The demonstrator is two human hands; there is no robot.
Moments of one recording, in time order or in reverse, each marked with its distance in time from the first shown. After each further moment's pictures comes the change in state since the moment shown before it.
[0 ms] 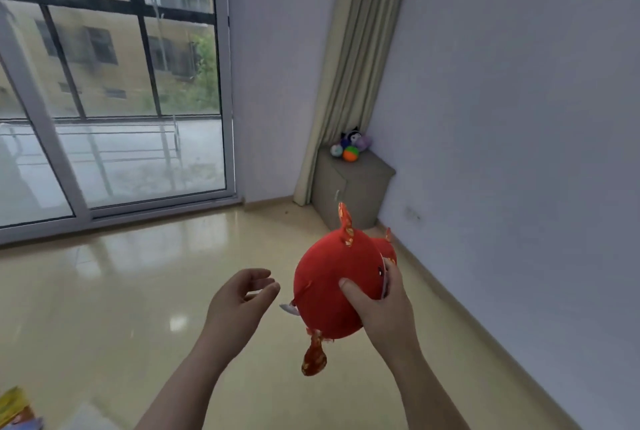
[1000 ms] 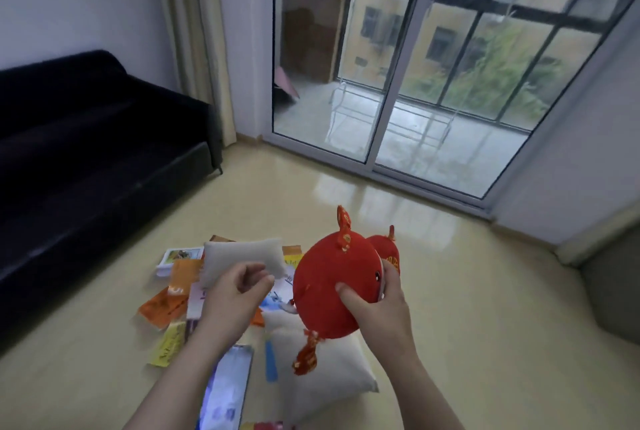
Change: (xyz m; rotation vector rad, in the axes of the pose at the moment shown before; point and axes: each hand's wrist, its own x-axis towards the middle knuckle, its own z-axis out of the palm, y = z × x) left_hand -0.257 -0.193 -0.474 -0.034 0.812 -0.274; right_hand -0.299 -0.049 0.455 -0.085 -0.823 -0.083
